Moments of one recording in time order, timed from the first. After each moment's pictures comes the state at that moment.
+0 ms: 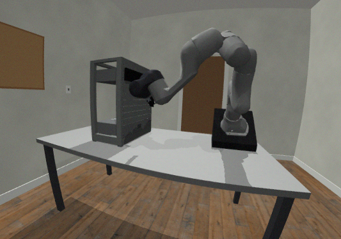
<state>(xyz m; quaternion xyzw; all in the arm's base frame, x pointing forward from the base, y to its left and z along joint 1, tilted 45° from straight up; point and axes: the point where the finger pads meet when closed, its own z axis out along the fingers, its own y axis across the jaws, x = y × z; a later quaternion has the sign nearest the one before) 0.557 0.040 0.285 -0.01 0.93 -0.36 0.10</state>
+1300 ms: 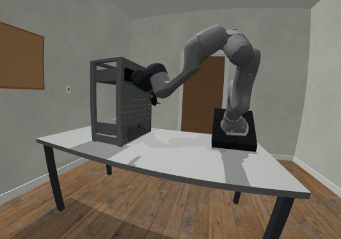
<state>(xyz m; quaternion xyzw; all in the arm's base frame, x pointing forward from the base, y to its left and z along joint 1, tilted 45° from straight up) 0.531 0.030 0.274 0.03 0.96 -0.29 0.06</state>
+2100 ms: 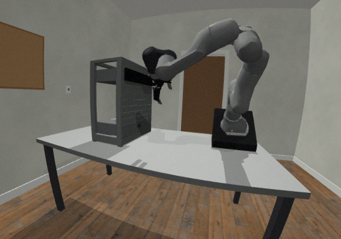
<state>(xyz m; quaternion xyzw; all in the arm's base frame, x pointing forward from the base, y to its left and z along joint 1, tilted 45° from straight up) 0.496 0.036 0.271 0.10 0.99 -0.07 0.02</state>
